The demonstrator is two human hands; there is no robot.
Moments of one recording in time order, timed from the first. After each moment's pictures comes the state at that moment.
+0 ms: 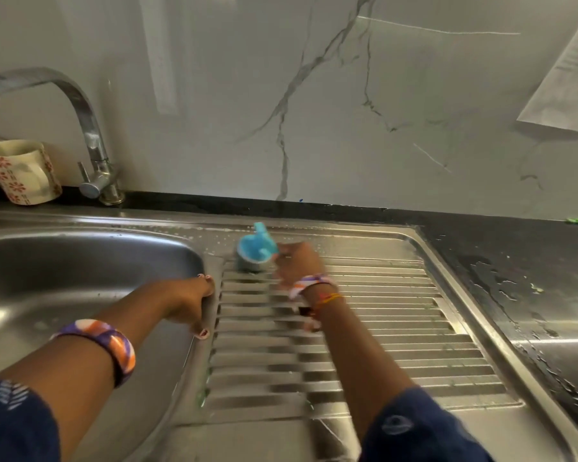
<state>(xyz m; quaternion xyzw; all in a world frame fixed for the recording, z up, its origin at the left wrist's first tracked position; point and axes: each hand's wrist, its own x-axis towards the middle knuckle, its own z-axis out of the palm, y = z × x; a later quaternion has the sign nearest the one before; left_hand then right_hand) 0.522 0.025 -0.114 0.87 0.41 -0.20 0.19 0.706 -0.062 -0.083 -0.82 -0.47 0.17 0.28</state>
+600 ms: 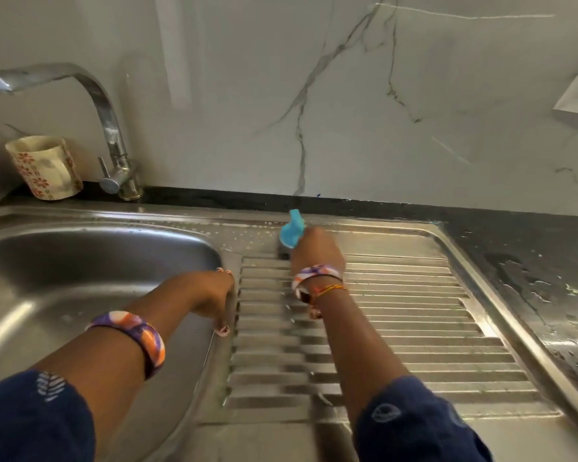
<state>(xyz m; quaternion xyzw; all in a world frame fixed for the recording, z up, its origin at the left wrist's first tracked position) 0.530 0.021 -0.105 0.87 0.41 -0.22 0.18 0.676 -0.053 -0.072 -0.87 -0.39 0.12 0.28</state>
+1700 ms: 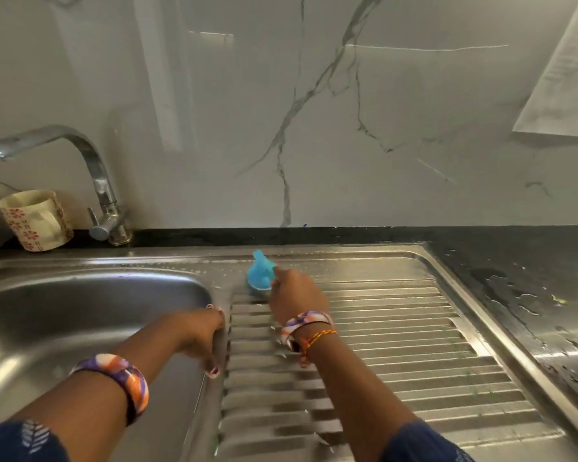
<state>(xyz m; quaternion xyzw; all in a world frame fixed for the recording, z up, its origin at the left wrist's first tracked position) 0.528 0.032 -0.109 0.88 0.38 -0.22 0.16 0.669 -0.058 -0.080 -0.83 -0.49 0.09 0.24</state>
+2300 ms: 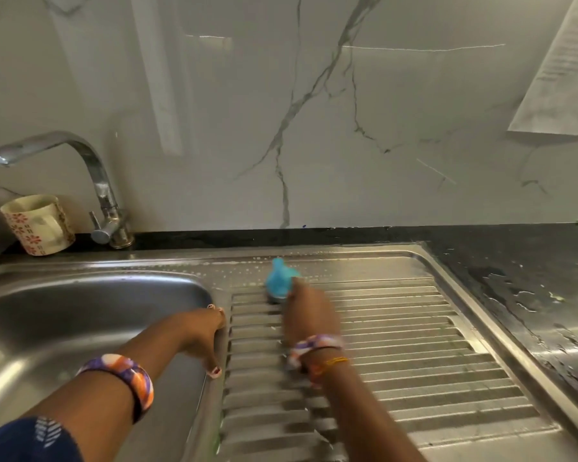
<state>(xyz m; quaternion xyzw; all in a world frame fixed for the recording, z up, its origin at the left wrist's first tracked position) 0.528 0.028 -0.106 0.88 0.40 -0.22 0.14 0.668 -0.086 -0.090 -0.85 -0.45 0.08 0.26</state>
